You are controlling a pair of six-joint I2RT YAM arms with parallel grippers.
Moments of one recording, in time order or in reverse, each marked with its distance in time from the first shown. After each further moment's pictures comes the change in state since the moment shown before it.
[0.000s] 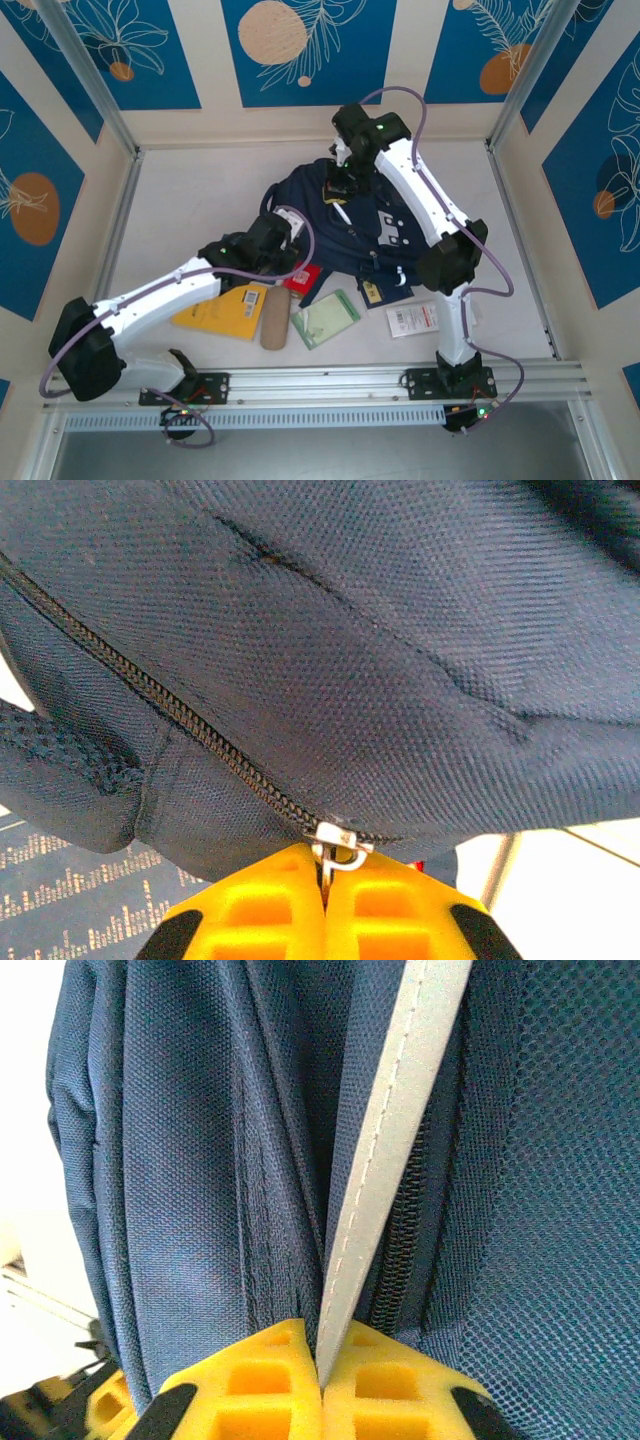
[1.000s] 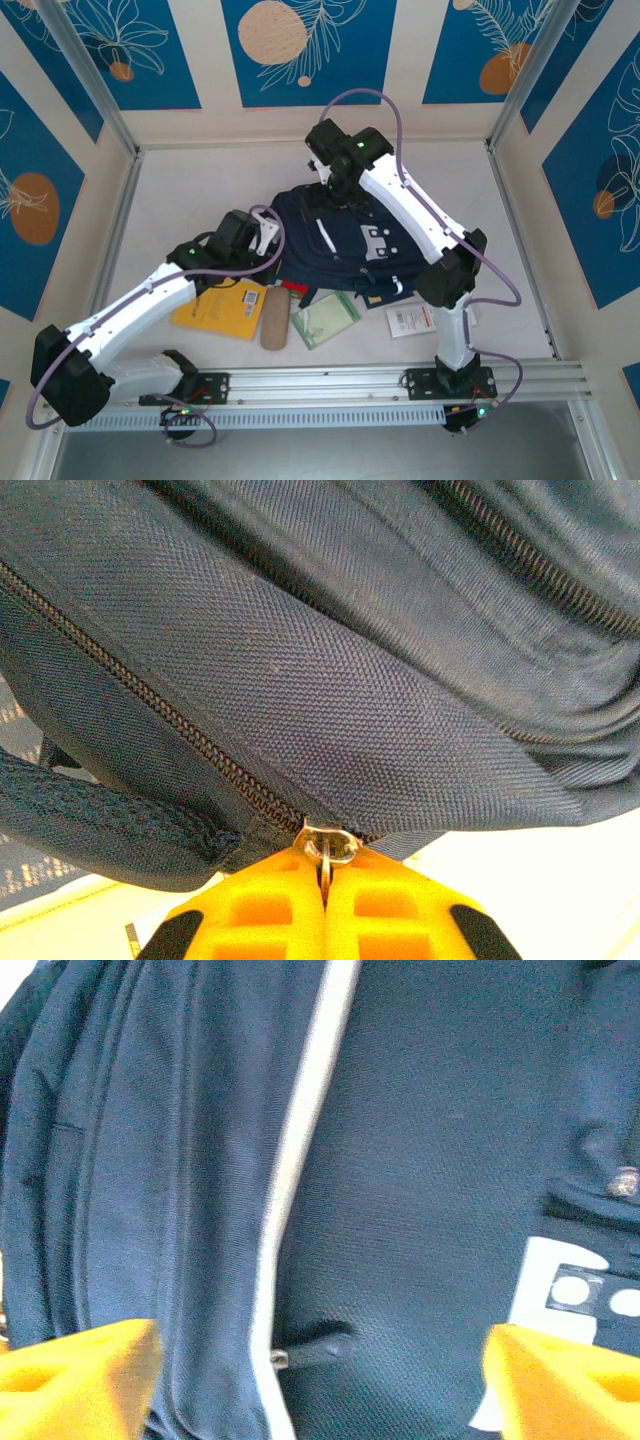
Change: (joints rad) left arm 0.149 -0.132 -0.060 -0.156 0.281 -0.053; right arm 0.159 -0.108 -0.115 0.011 0.310 -0.195
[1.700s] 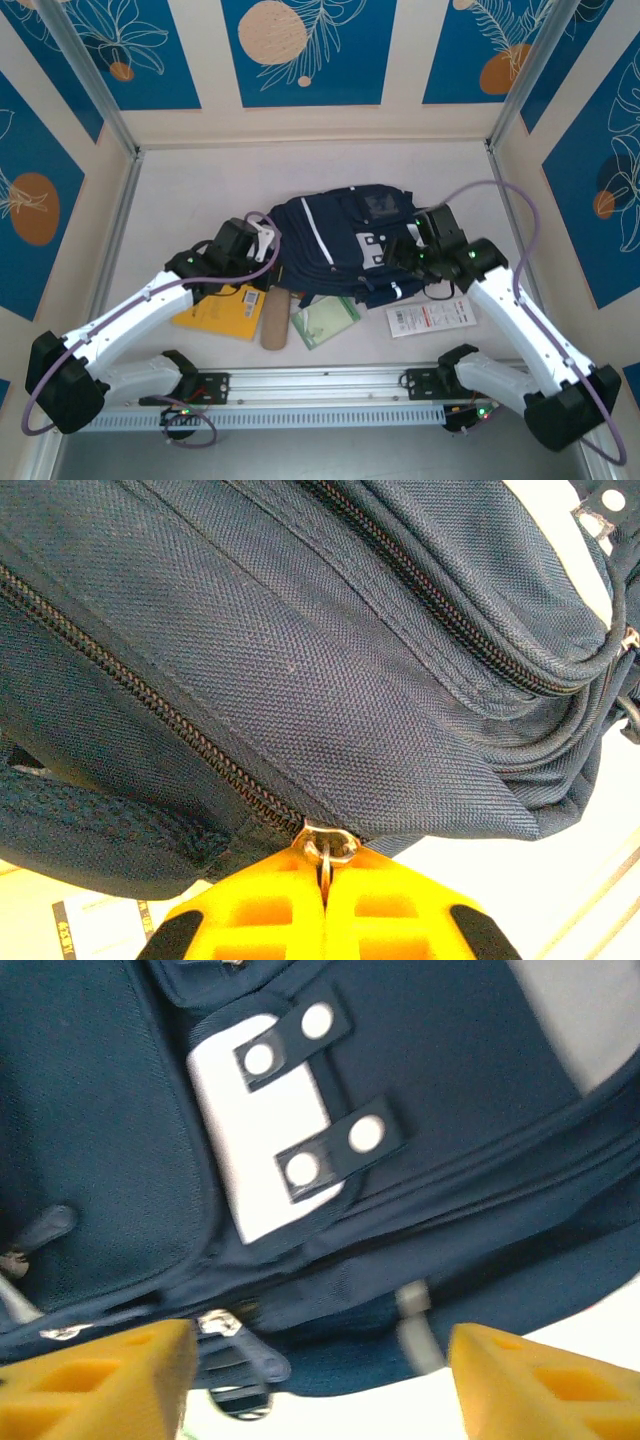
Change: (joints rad) left arm -0.021 -0.043 -0.066 0.043 0.052 -0.116; right arm -0.263 -1.007 -1.314 0.574 -0.105 0.506
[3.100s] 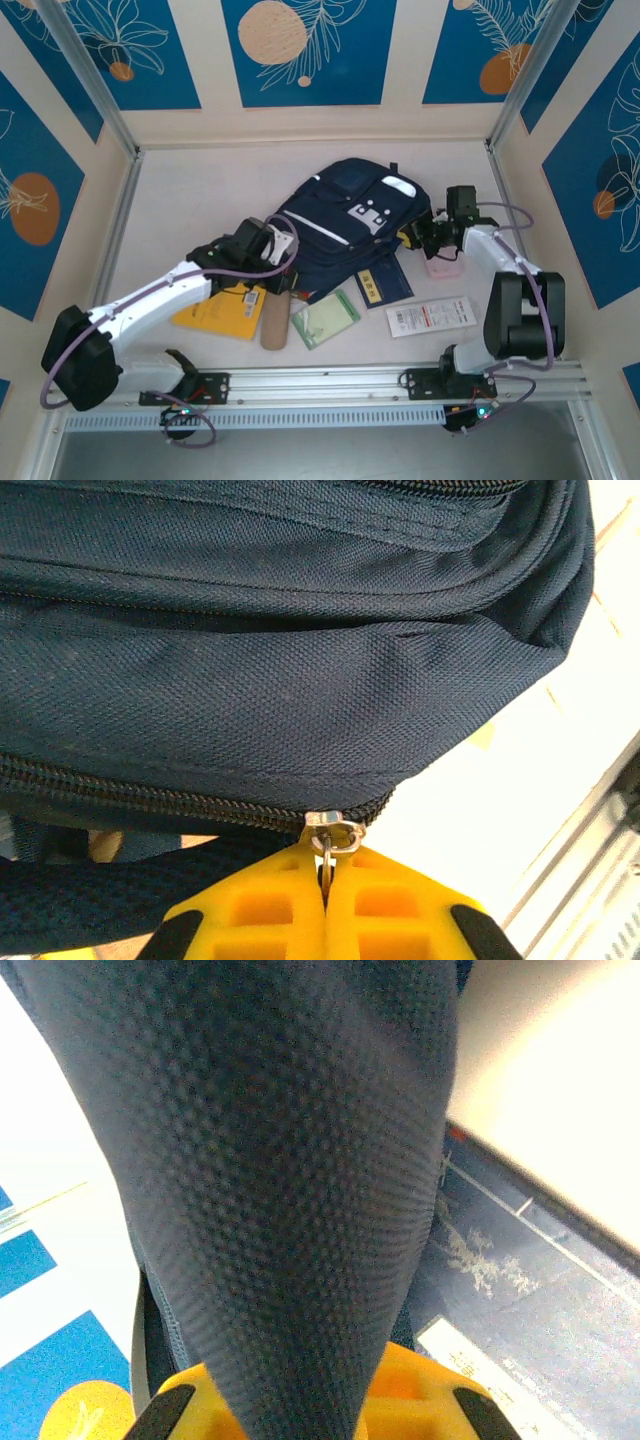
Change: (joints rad) left arm -0.025 0.154 0.026 0.060 0.142 0.023; right arm -0.472 0.517 0.004 0.439 -0.530 0.219
